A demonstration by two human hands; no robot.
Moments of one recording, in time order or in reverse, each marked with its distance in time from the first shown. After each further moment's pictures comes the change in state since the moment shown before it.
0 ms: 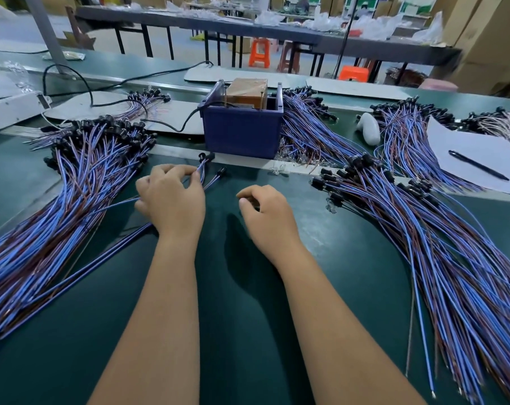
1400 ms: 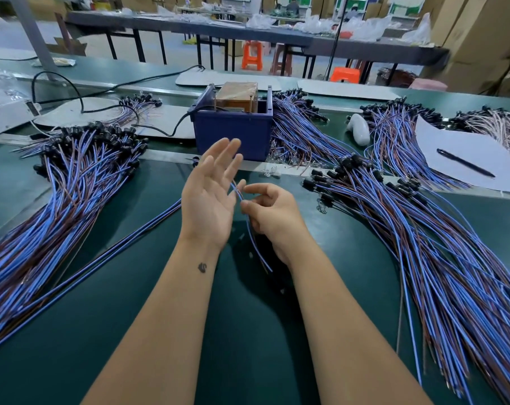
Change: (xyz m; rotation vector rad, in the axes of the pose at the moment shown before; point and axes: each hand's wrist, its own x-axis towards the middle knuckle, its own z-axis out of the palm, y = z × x) left_hand -0.028 0.050 0.002 -1.469 -0.607 -0.262; right_hand 0.004 0.004 -0.019 0.707 -0.039 0.289
